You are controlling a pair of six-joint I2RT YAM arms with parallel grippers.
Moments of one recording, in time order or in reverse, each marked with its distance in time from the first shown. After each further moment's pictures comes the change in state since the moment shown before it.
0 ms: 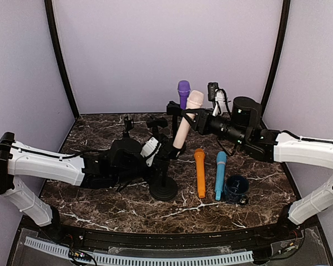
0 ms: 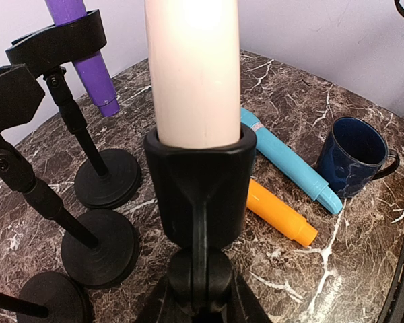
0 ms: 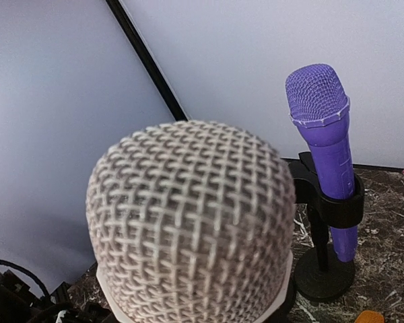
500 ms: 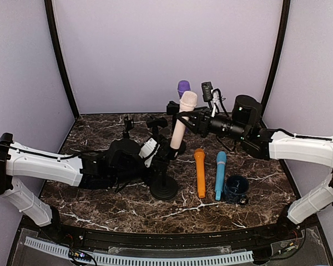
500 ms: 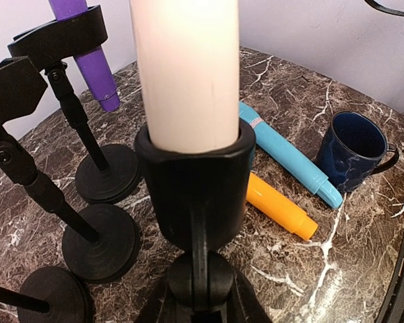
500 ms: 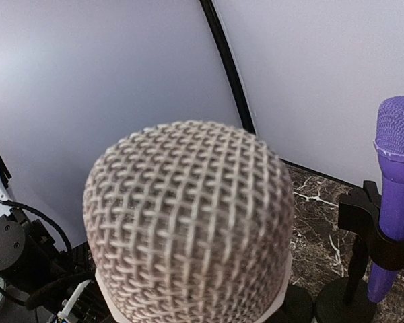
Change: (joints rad) left arm -0.001 -0.018 -0.014 -0.013 -0.001 0.000; right arm -0.069 0.053 -0.007 0.139 -0.382 -0.143
